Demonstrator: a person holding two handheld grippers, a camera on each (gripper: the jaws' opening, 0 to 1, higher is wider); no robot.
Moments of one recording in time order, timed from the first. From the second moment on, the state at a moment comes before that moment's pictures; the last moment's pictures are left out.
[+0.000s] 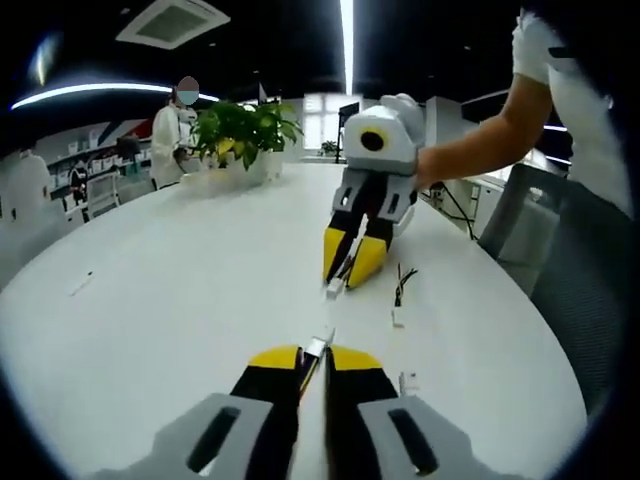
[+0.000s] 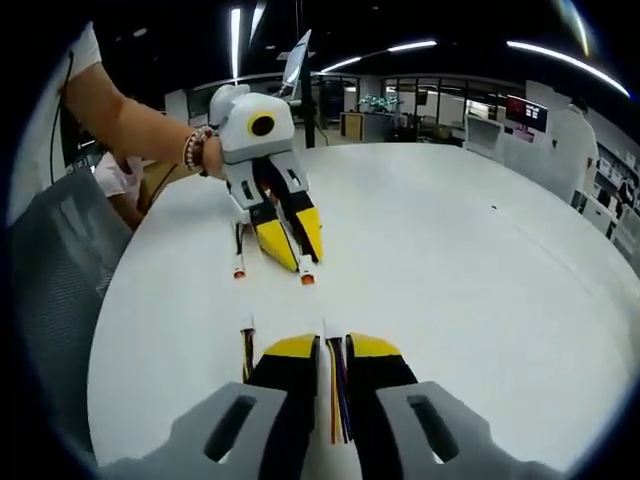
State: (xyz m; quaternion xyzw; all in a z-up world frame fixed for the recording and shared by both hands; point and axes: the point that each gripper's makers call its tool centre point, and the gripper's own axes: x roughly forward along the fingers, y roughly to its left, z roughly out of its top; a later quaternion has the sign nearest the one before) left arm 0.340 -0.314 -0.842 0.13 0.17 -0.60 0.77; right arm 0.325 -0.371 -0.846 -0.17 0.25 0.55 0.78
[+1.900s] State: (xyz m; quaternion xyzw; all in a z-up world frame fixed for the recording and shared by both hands) left arm 0.314 -0.320 -0.829 0.18 0.16 -0.63 0.74; right arm 0.306 -0.337 -0.824 -0.22 0.22 0.62 0.72
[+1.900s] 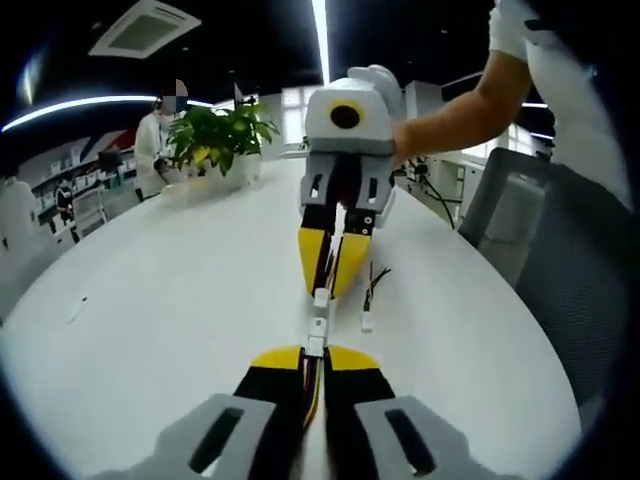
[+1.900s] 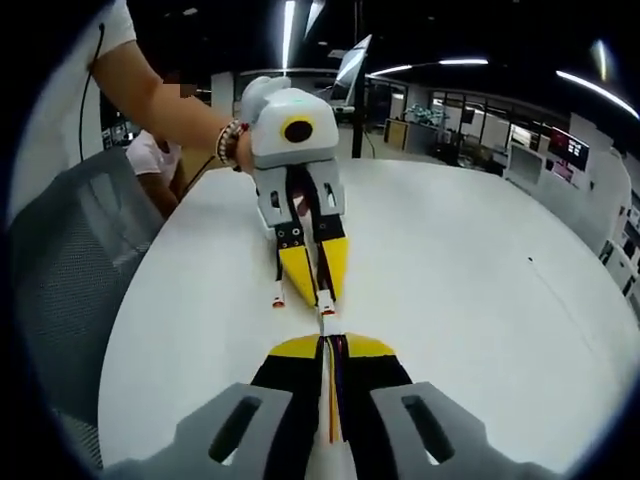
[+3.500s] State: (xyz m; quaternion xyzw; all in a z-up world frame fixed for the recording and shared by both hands) left arm 0.316 -0.320 -0.823 0.16 0.16 -0.63 0.74; right arm 0.304 -0.328 -0.825 -0.22 0.22 0.62 0.72
